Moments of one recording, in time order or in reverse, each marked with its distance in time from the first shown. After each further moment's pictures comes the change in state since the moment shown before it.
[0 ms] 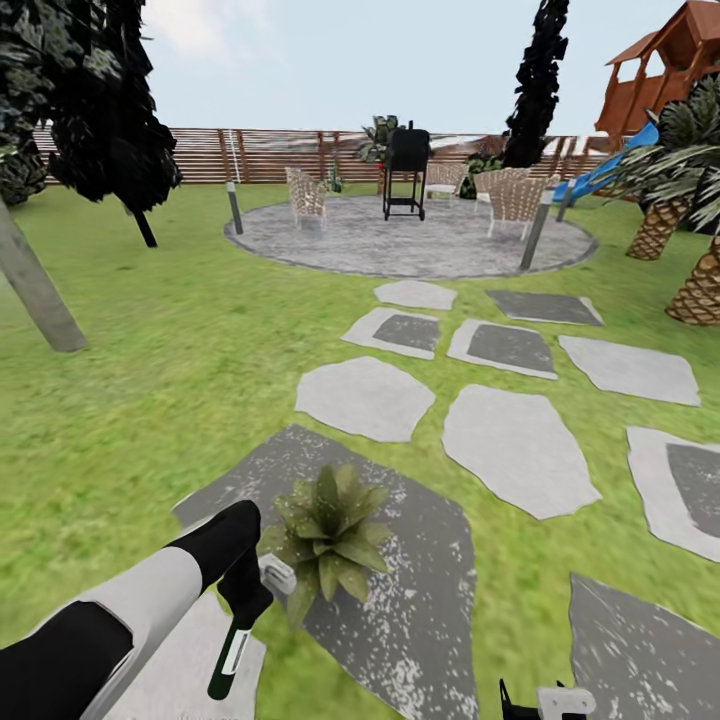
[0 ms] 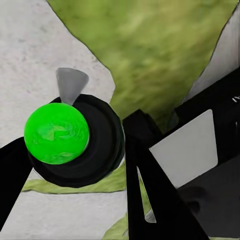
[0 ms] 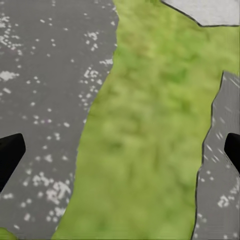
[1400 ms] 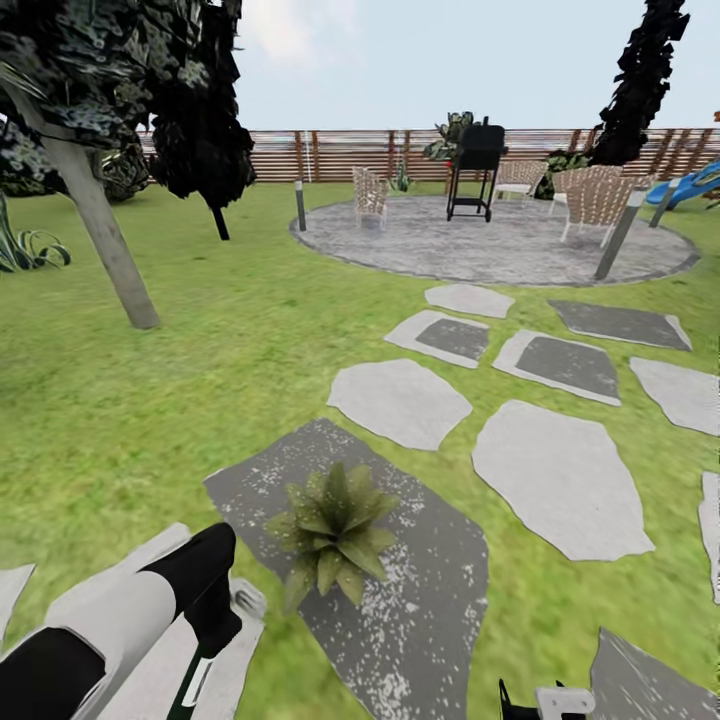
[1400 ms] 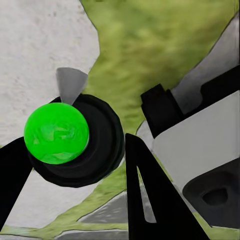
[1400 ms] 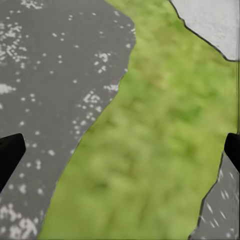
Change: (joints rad) left arm 0.069 0.073 0.011 -0.001 -0.012 -0.007 0.049; right arm 0.000 0.000 0.001 0.000 0.001 0.000 0.002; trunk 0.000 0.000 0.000
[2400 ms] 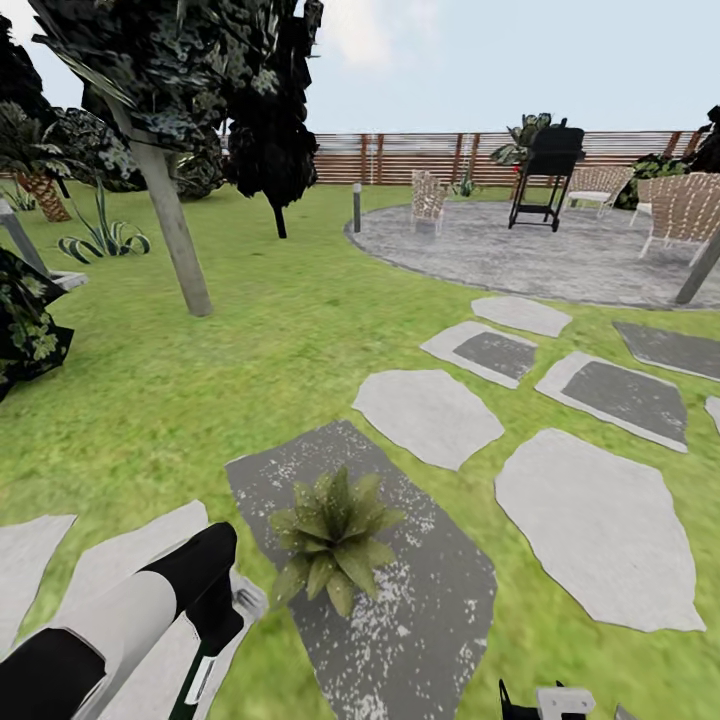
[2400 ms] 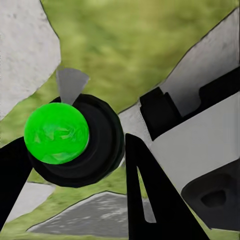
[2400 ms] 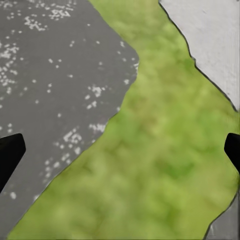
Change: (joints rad) left arm 0.001 -0.002 0.006 -0.010 0.001 0.002 0.000; right arm 0.000 0.000 0.000 0.000 0.000 0.000 0.000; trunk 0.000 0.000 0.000
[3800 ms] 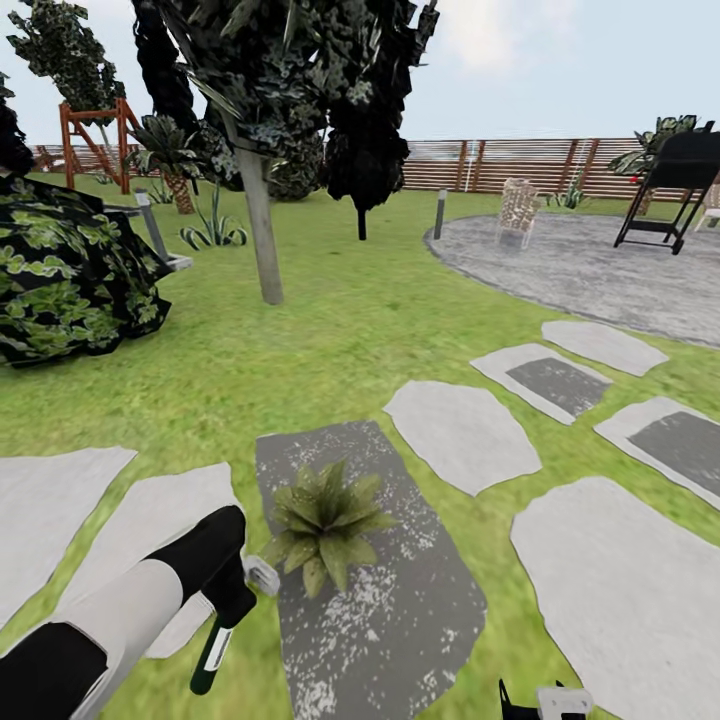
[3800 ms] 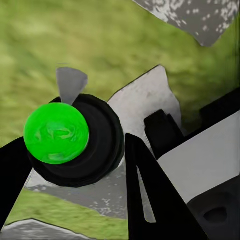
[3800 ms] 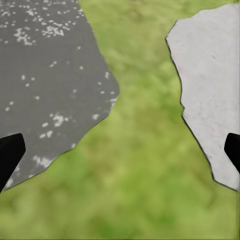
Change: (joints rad) left arm -0.020 -0.008 -0.001 -0.080 0.003 0.005 -0.002; right arm 0.000 0.000 0.000 0.000 0.000 0.000 0.001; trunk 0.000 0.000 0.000
